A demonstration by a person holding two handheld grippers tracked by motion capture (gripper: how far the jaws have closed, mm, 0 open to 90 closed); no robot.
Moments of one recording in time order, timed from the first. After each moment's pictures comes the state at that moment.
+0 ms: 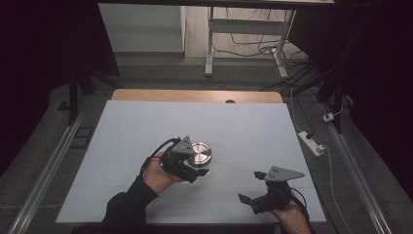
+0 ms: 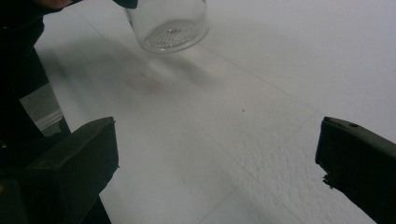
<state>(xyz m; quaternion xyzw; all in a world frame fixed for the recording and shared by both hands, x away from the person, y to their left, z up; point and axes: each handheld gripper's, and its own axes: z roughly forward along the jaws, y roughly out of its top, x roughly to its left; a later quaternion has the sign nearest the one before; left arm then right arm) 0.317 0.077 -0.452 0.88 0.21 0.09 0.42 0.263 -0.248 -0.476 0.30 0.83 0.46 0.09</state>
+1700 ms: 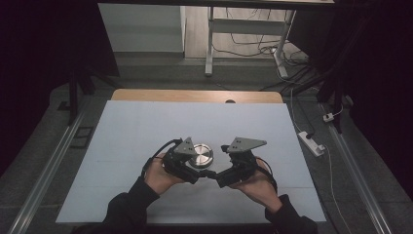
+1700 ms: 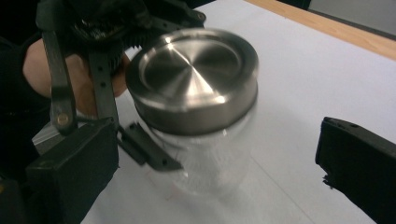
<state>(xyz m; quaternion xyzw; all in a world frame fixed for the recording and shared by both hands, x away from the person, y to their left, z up) 0.316 0.072 -0.455 0.88 0.21 0.08 0.41 0.307 -0.148 -0.423 0.23 0.84 0.48 0.09</state>
